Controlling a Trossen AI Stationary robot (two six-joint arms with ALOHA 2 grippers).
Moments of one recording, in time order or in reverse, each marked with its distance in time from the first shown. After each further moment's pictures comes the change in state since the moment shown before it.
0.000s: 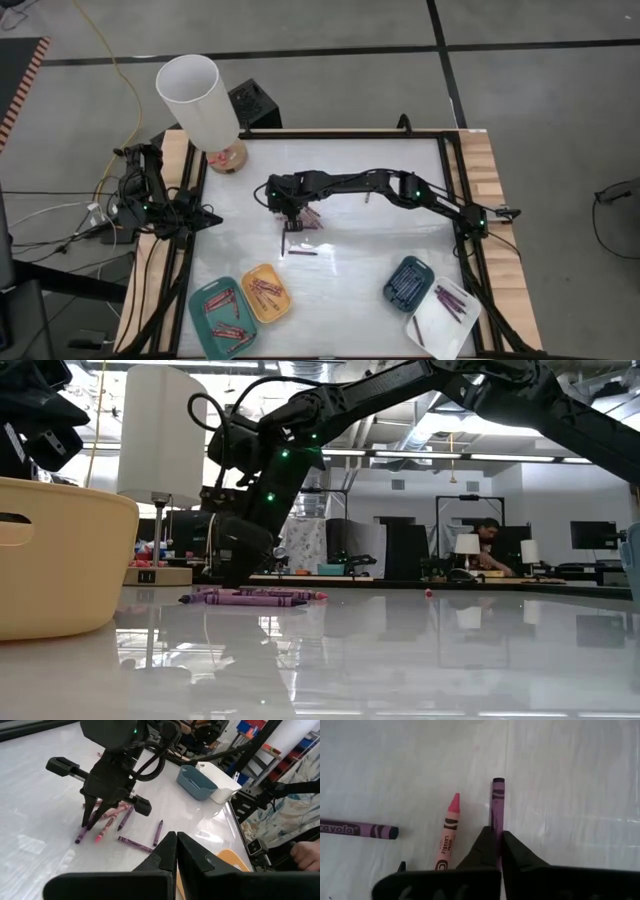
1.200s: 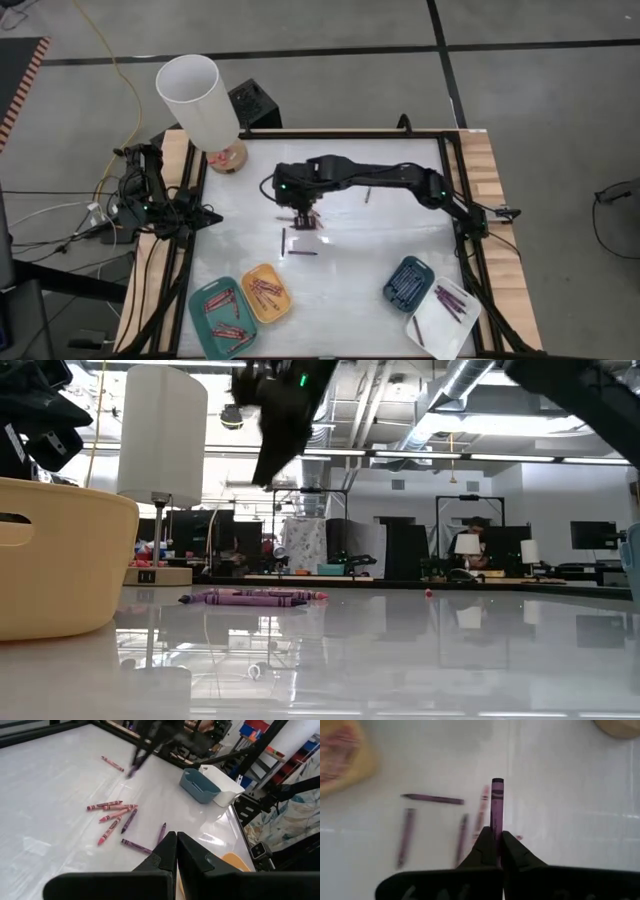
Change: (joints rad) left arm 0.000 0.000 0.000 -0.005 -0.023 0.000; right arm 0.061 -0.230 0.158 -0.335 0.001 0.093
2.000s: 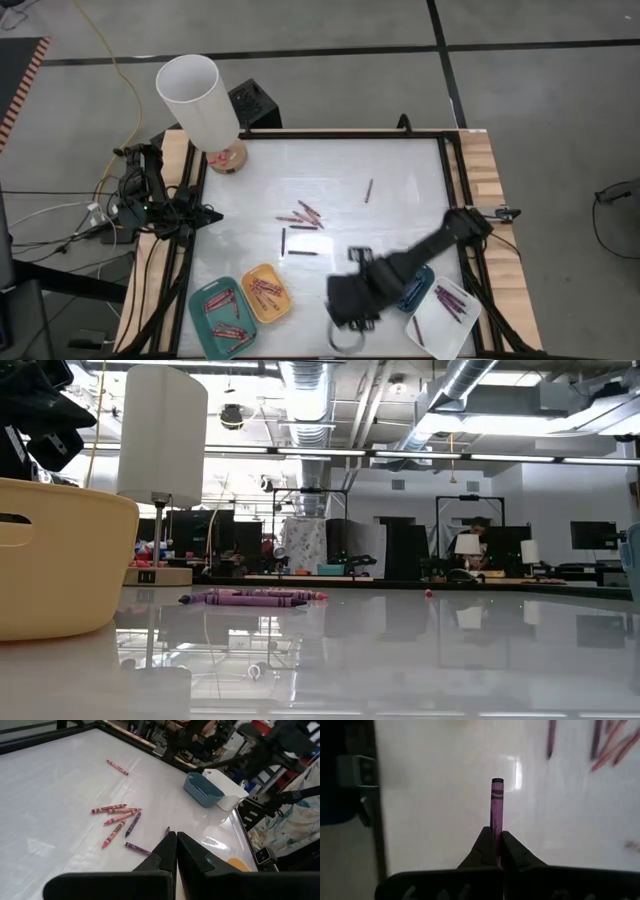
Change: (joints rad) left arm 0.000 0.000 0.000 -0.001 -0.028 0.000; right arm 0.600 -0.144 -0.030 -0.449 0.178 0.677
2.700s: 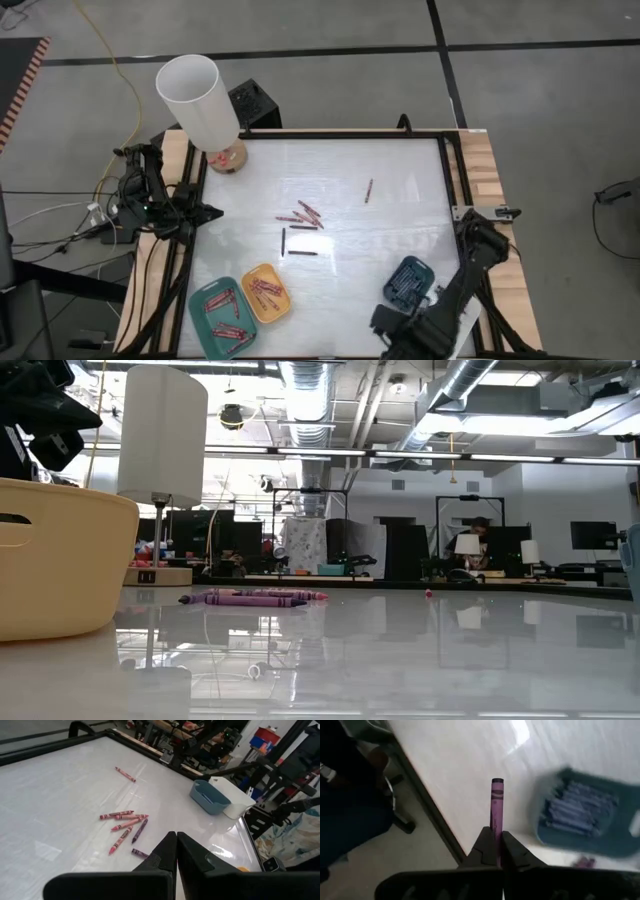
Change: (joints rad) left arm 0.000 0.000 0.000 0.000 -0.052 0.000; right arm 0.332 -0.023 -0.175 0.001 -0.048 0.828
